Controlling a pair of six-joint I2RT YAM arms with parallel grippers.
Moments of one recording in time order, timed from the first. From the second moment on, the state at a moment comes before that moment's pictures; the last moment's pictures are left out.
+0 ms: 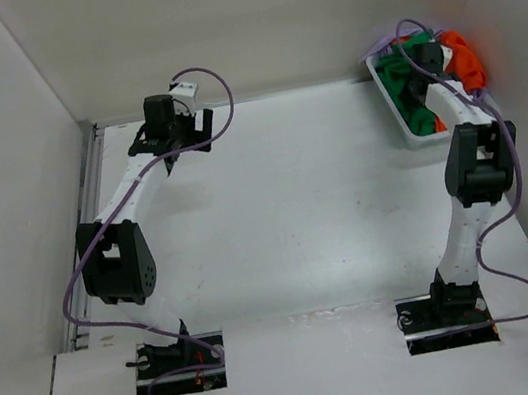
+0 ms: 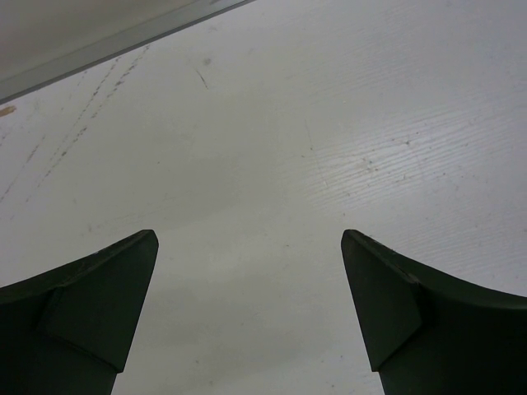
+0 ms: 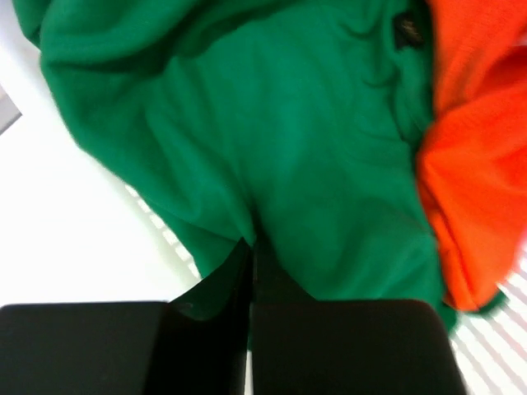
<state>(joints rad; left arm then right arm) -0.20 1.74 1.44 -0.25 0.04 0.15 -0.12 2.08 1.76 -0.43 0.19 0.46</state>
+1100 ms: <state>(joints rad) -0.01 1.25 1.16 -0.10 -0.07 0.17 0.67 1.32 1.56 0.20 0.58 -0.13</state>
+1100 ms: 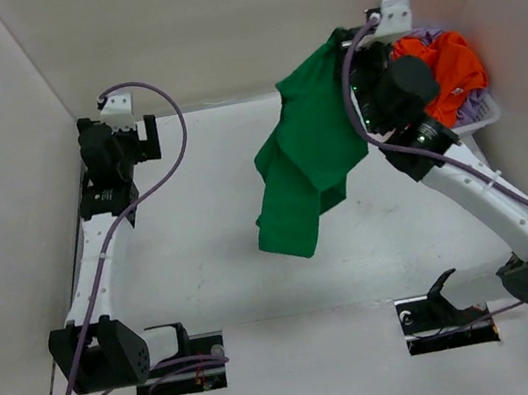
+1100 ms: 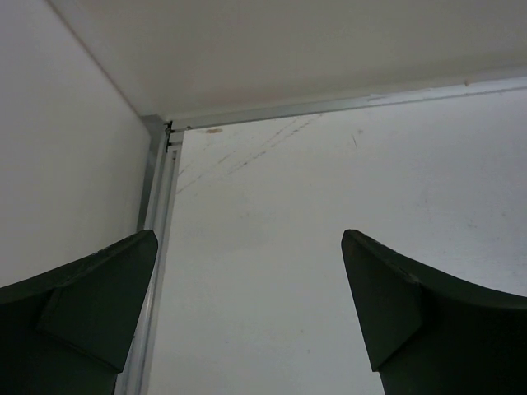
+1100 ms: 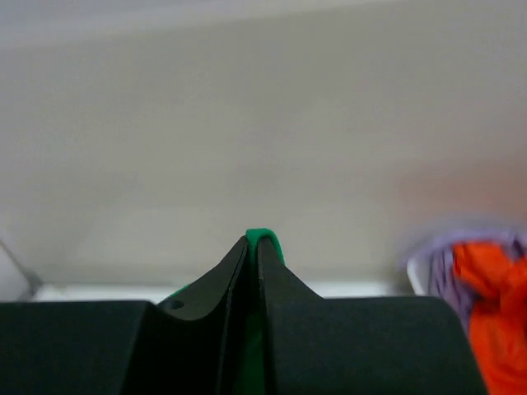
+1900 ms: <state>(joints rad) -0.63 1.48 1.06 -0.61 0.26 0.36 0.67 1.37 0.91 -0.08 0.23 0.46</state>
